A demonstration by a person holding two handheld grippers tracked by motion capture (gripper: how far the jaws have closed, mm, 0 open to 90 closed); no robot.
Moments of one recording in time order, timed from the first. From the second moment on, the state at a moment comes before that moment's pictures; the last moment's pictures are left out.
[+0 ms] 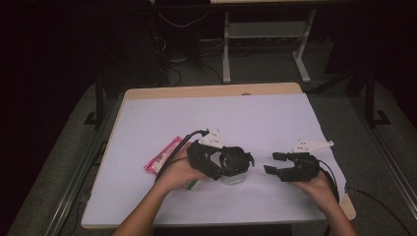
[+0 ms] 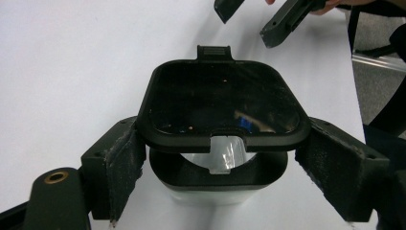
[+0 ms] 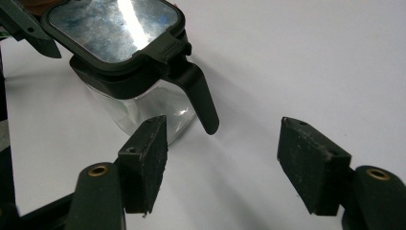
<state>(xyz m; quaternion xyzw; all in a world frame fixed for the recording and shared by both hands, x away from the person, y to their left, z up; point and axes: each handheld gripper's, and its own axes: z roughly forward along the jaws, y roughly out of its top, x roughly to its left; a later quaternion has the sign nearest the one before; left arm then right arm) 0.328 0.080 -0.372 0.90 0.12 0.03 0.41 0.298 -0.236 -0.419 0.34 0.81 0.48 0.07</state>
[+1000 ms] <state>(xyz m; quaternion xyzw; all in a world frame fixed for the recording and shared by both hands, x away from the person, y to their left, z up) 0.328 0.093 -0.367 0.88 0.11 0.01 0.46 0.310 -0.209 -0.391 0.29 0.81 0.50 0.08</state>
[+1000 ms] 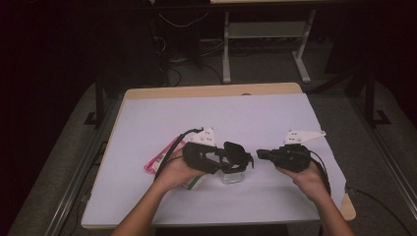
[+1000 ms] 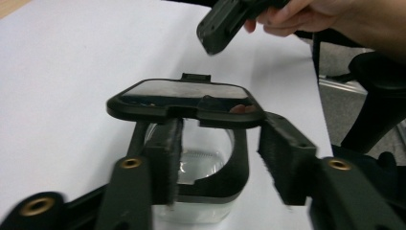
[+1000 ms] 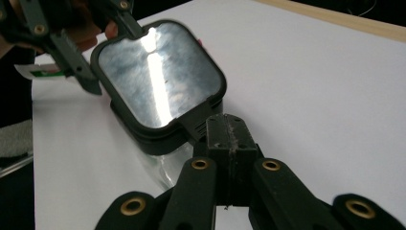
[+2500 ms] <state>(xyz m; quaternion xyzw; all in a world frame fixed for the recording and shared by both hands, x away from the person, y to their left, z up) 0.328 0.090 -0.353 0.87 0.08 -0.02 0.49 0.311 -0.194 -0.398 0.27 0.82 0.50 0.07</state>
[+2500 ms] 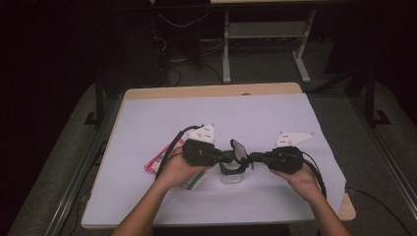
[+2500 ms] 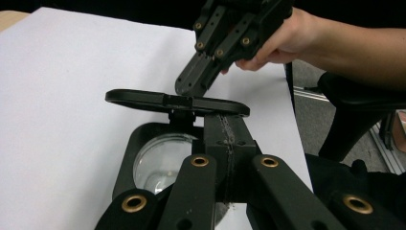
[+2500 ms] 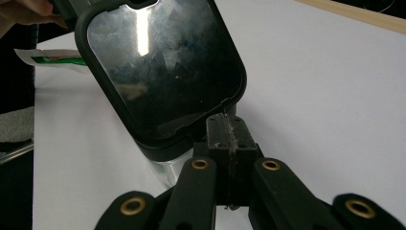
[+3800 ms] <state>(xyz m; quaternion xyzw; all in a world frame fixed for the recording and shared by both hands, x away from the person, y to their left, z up) 0.343 0.032 -0.346 0.87 0.07 -0.02 0.49 0.307 -0.208 -0.408 0.30 0.82 0.48 0.08</state>
